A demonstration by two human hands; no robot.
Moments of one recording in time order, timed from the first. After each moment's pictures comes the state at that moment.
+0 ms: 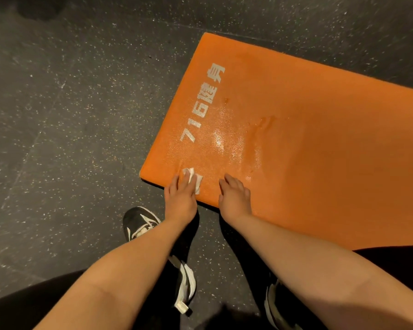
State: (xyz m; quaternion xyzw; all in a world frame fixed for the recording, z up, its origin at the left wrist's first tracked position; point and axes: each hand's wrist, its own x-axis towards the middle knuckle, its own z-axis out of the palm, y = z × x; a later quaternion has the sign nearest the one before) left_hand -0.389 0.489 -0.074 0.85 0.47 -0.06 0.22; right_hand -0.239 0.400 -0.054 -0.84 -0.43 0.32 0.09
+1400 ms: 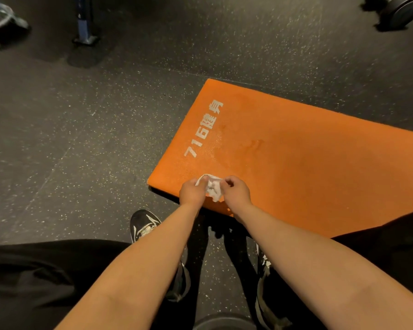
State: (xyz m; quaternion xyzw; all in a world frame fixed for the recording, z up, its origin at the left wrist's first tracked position) left_hand -0.335 0.469 0.020 0.56 0.62 0.13 0.53; right_hand -0.226 0.397 0.030 -0.79 -0.20 0.40 0.41
